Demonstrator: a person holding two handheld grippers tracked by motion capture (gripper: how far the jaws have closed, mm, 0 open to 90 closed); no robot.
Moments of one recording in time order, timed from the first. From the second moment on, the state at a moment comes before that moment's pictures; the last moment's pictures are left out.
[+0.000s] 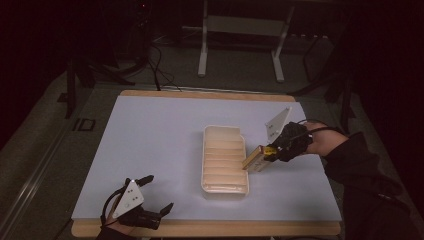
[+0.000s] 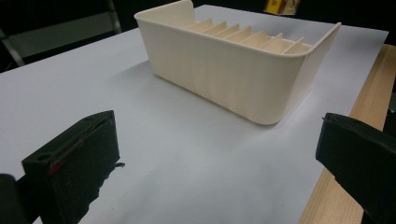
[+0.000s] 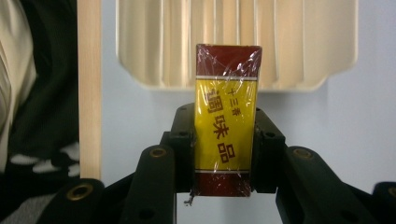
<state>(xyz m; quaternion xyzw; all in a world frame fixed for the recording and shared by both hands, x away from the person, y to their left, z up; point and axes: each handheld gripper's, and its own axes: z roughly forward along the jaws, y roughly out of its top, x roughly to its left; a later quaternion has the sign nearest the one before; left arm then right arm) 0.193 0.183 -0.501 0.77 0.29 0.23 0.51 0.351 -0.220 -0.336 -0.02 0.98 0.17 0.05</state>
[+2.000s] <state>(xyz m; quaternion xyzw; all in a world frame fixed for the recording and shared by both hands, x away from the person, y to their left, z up) 0.192 0.182 -0.502 0.78 0.28 0.22 0.51 0.360 -0.165 -0.407 -0.06 0.97 0.25 0.01</state>
